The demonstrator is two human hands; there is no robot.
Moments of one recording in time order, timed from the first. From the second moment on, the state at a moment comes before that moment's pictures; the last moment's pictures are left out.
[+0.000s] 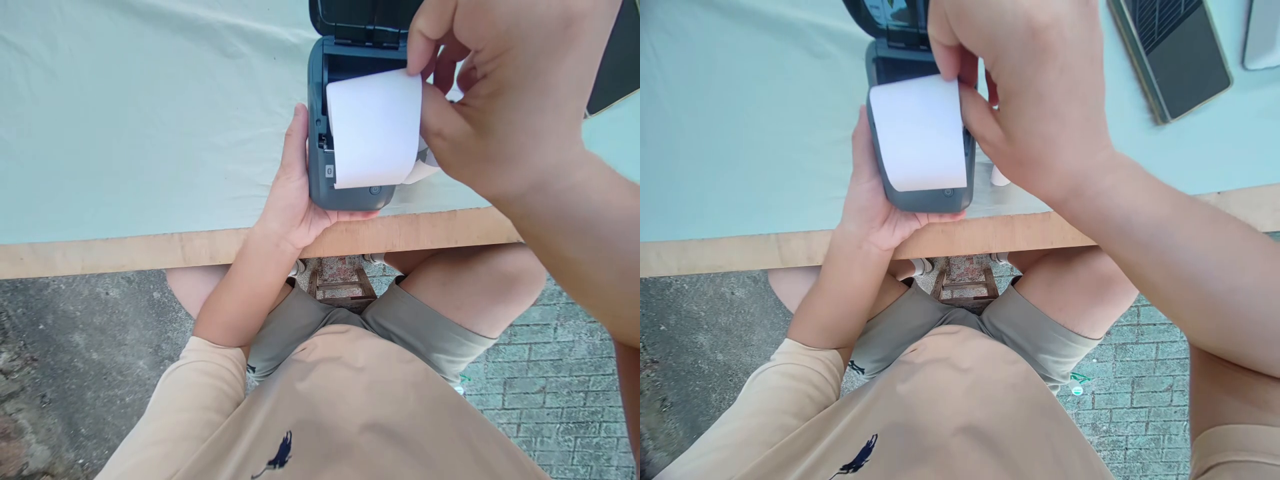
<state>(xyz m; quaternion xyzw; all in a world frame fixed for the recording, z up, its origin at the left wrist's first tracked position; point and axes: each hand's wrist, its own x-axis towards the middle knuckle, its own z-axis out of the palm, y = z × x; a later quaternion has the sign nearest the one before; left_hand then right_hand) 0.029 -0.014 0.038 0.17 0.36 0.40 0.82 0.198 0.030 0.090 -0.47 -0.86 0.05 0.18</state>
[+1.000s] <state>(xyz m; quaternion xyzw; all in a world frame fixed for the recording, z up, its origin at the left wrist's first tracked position) 0.030 -0.016 0.035 0.21 0.36 0.42 0.81 0.218 0.015 0.108 -0.49 -0.86 0.07 0.12</state>
